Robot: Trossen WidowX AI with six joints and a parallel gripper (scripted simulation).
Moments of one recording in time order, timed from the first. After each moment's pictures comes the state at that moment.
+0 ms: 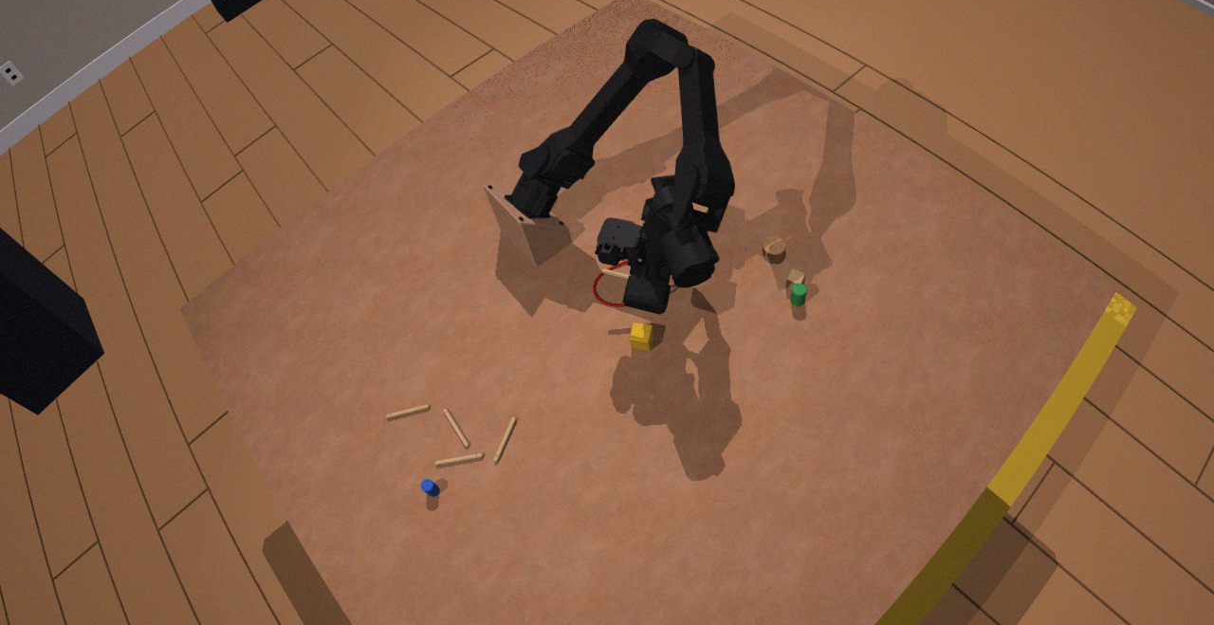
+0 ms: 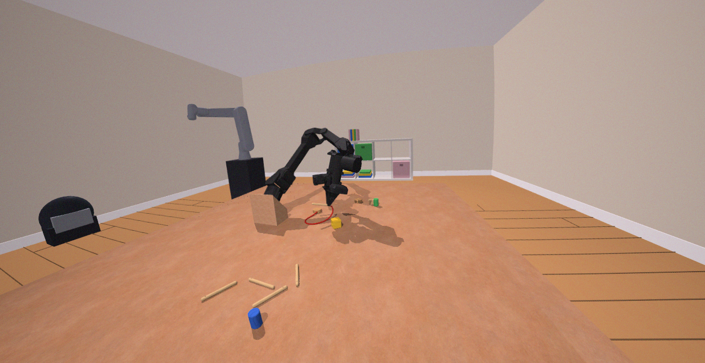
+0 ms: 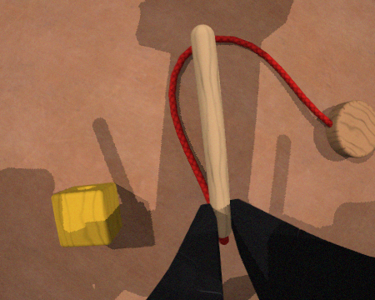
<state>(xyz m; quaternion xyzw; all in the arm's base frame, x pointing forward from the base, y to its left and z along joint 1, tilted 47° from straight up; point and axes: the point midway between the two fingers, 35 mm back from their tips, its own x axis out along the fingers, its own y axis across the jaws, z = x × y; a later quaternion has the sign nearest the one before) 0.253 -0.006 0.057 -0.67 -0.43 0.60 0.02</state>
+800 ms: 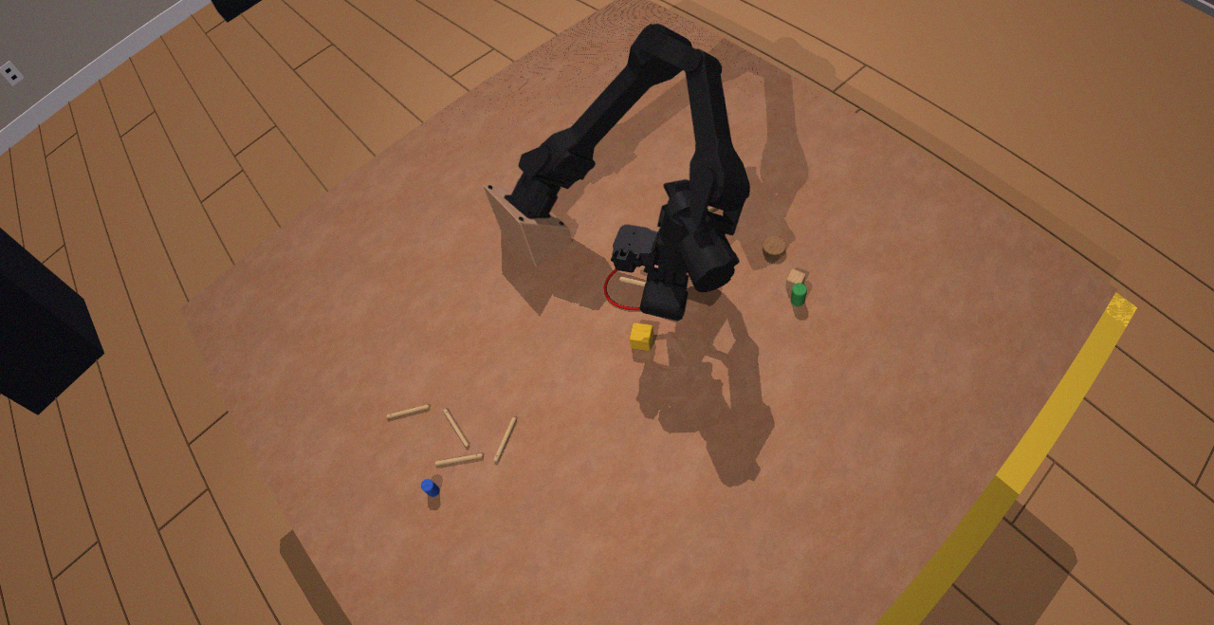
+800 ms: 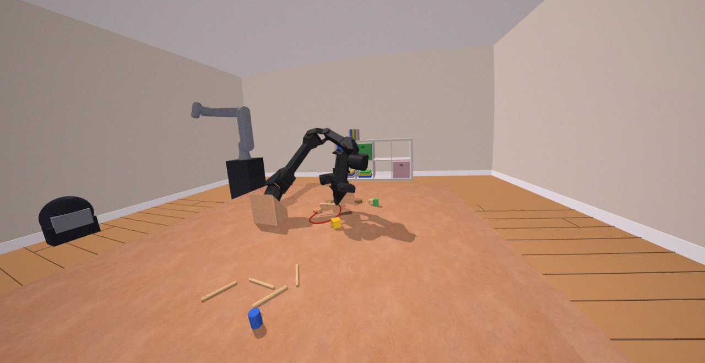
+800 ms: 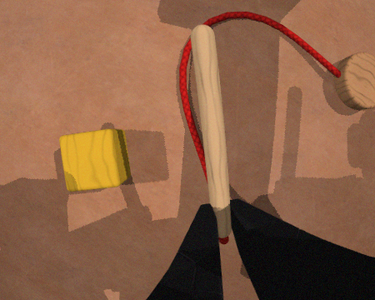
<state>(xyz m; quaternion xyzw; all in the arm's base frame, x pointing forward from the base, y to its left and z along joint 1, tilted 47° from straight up) 0.282 -0.004 0.066 -0.69 -0.43 0.59 0.03</state>
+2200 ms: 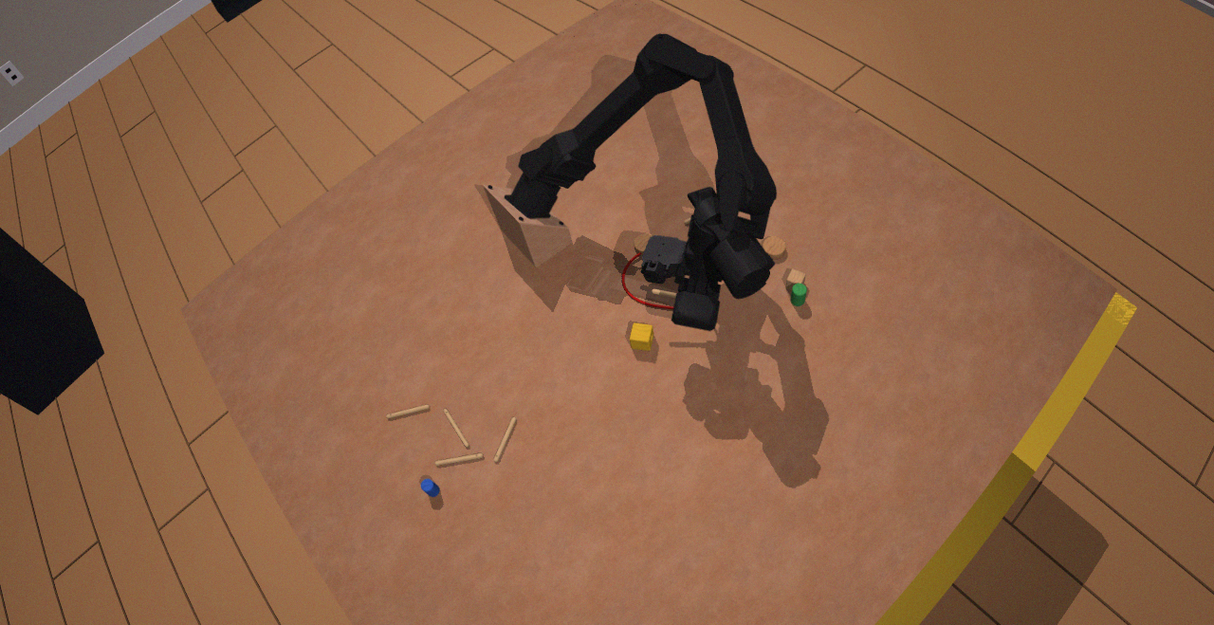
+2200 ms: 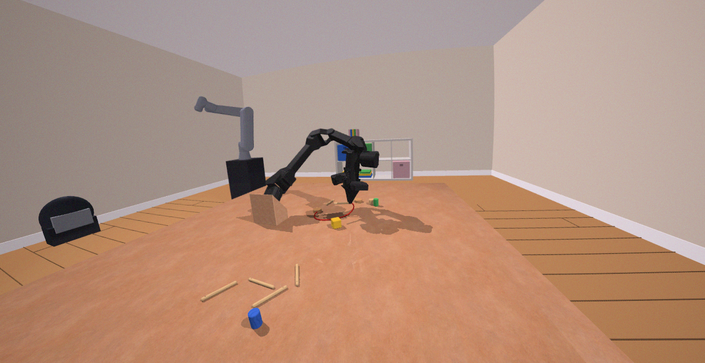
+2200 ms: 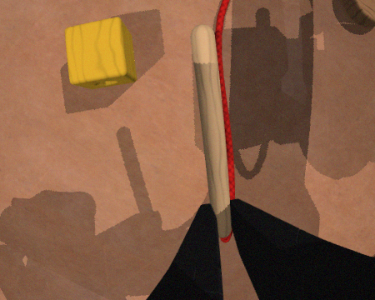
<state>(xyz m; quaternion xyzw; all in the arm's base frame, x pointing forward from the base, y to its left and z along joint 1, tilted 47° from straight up) 0.331 0.003 0.085 -0.71 -0.42 0.56 0.04</state>
